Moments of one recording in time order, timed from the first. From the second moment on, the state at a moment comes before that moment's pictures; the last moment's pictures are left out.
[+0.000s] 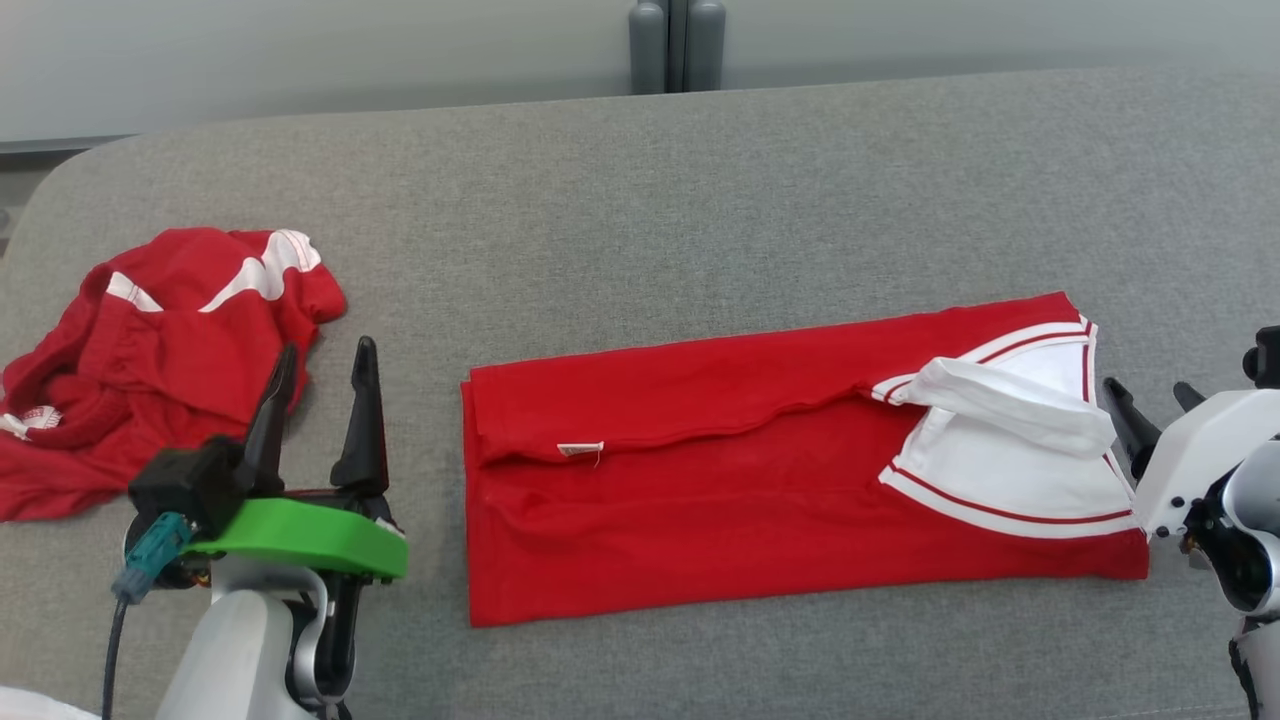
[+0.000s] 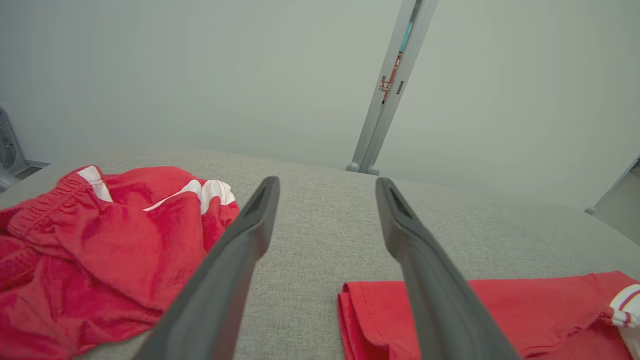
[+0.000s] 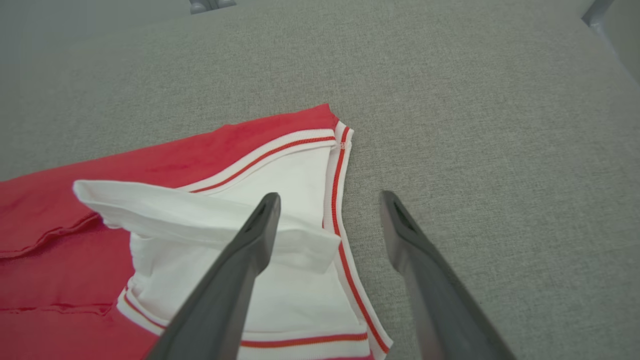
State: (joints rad) left arm -0.27 0.17 -0.20 0.29 -0.50 -0.06 -0.26; right arm -0.24 -0.28 -0.16 0.20 0.35 0.13 0.48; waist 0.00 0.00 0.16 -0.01
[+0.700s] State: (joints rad) left arm -0.23 0.10 -0.06 0.30 -0.36 -0.12 -0.26; right arm -0.38 -0.20 -0.25 0.50 0.25 0.13 0.61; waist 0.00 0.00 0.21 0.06
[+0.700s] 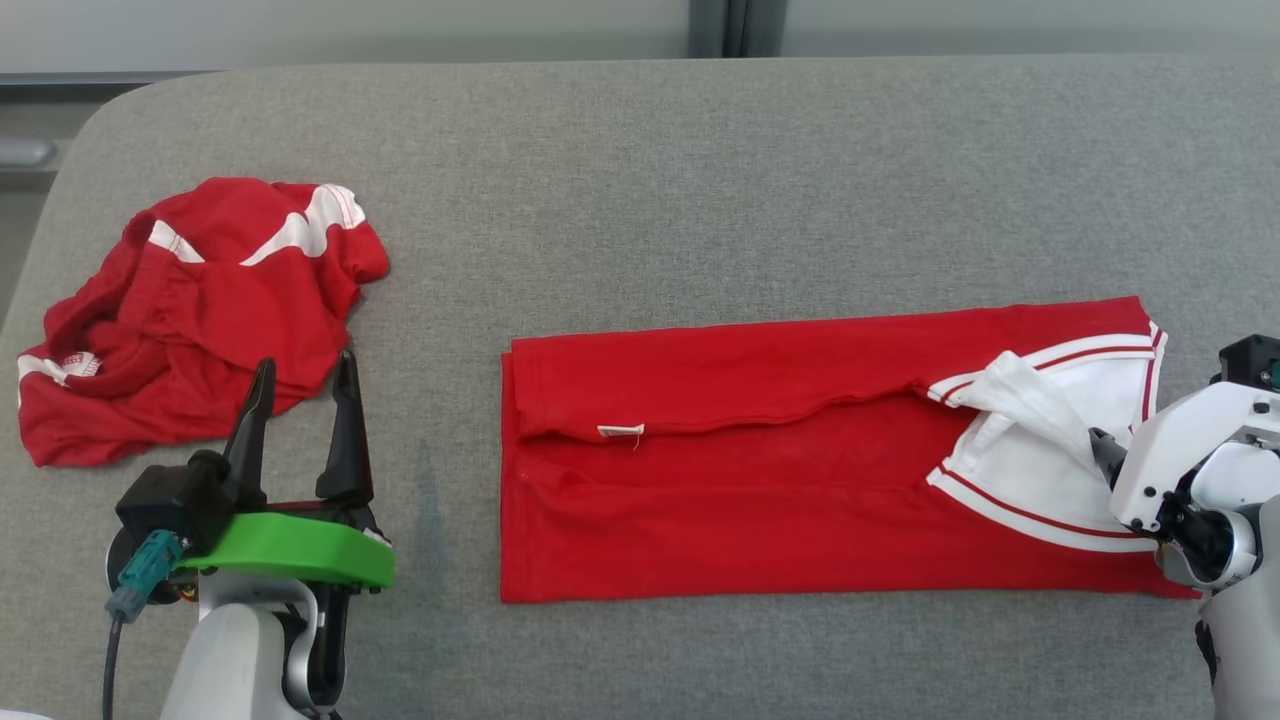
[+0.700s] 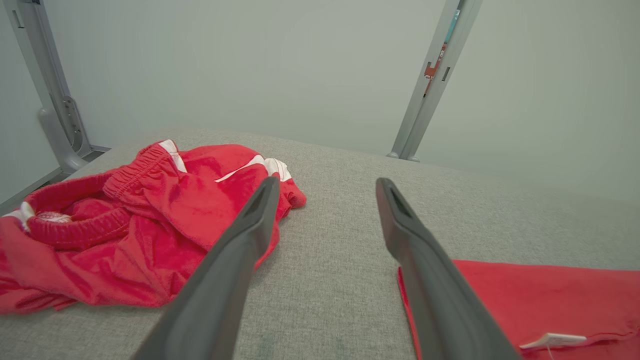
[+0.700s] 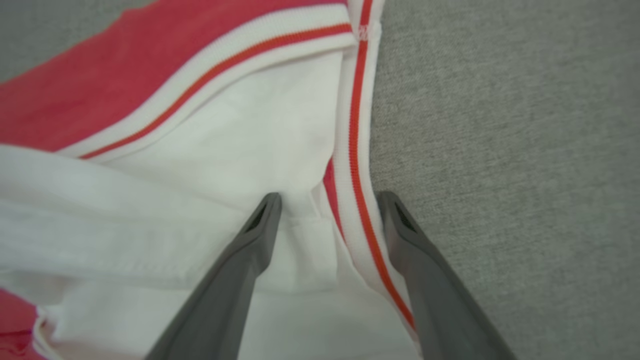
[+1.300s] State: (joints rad) left arm -0.24 0.10 -0.07 0.31 -0.37 -0.13 -0.26; right arm -0.40 -0.22 -0.26 0.54 0.23 0.13 0.58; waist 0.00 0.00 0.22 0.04
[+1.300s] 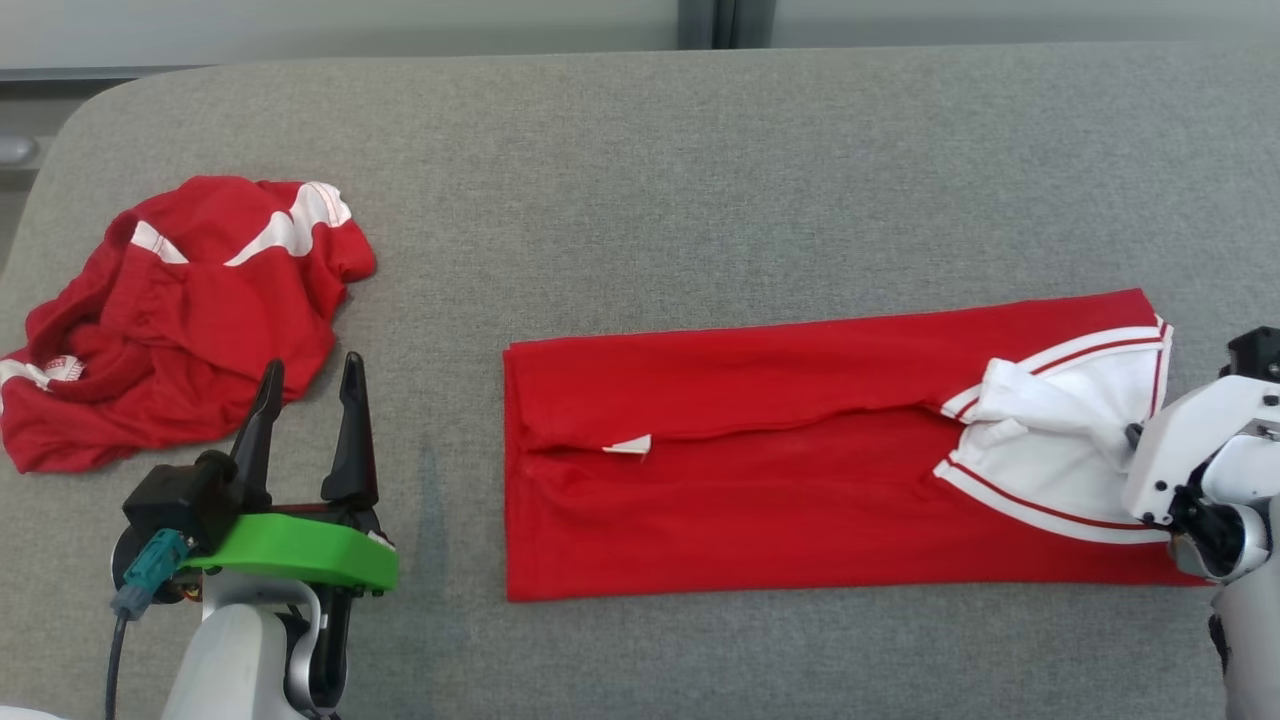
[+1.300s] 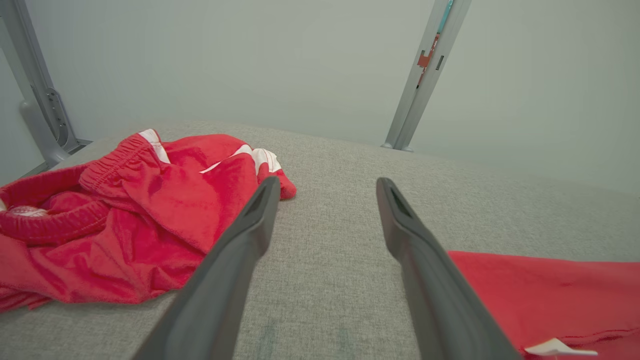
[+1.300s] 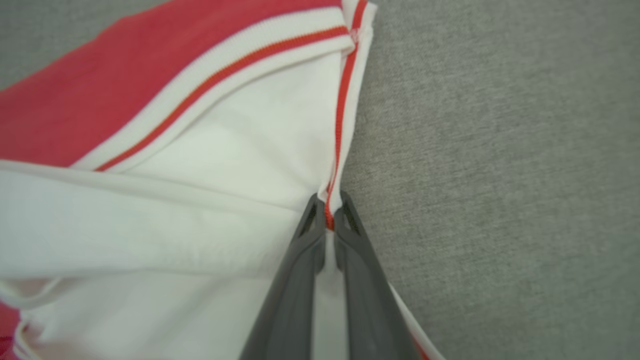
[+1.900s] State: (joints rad) left arm -0.23 0.11 -0.06 0.30 -0.37 -0.13 -0.26; right arm -0.30 -0.27 -0.47 0.24 0.13 0.13 0.53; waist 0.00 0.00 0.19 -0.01
